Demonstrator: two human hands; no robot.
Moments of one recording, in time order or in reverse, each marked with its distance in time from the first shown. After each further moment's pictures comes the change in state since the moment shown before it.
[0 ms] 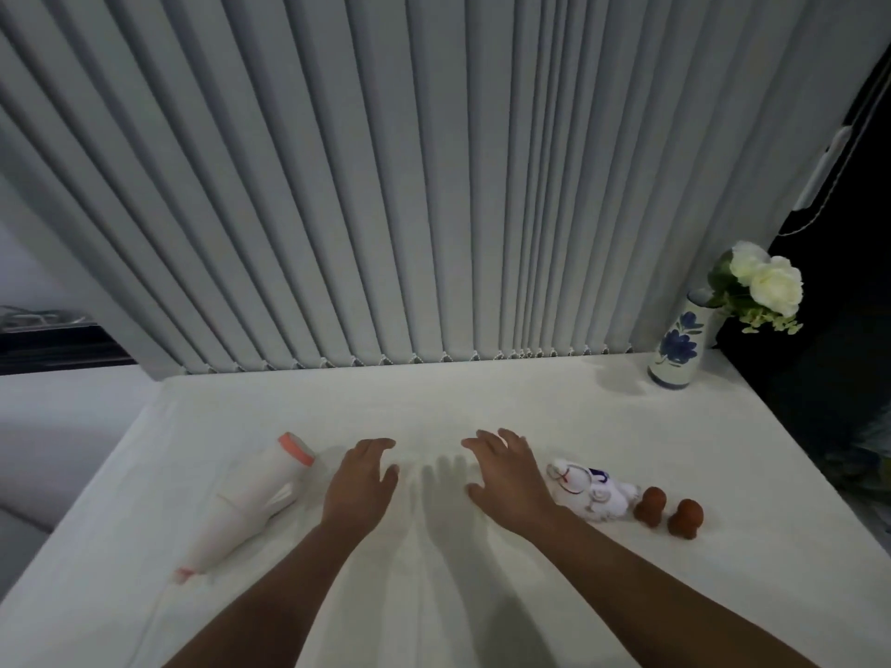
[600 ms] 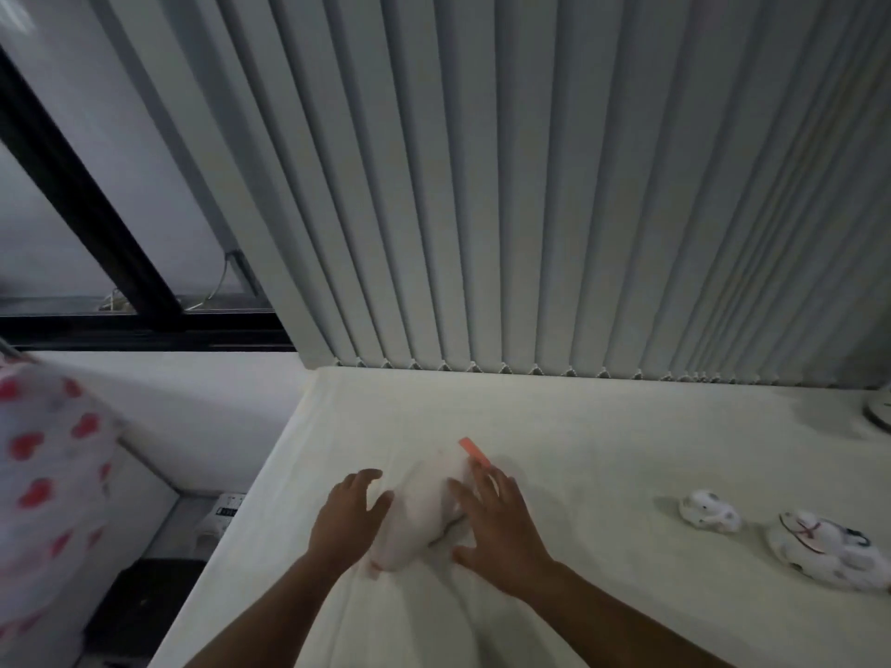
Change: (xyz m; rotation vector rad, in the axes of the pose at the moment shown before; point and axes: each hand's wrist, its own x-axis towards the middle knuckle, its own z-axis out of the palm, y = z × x) left_hand -0.031 -0.239 -0.140 0.041 -0.045 -0.344; right_hand 0.059 -0.237 0.129 -0.048 -0.079 -0.264
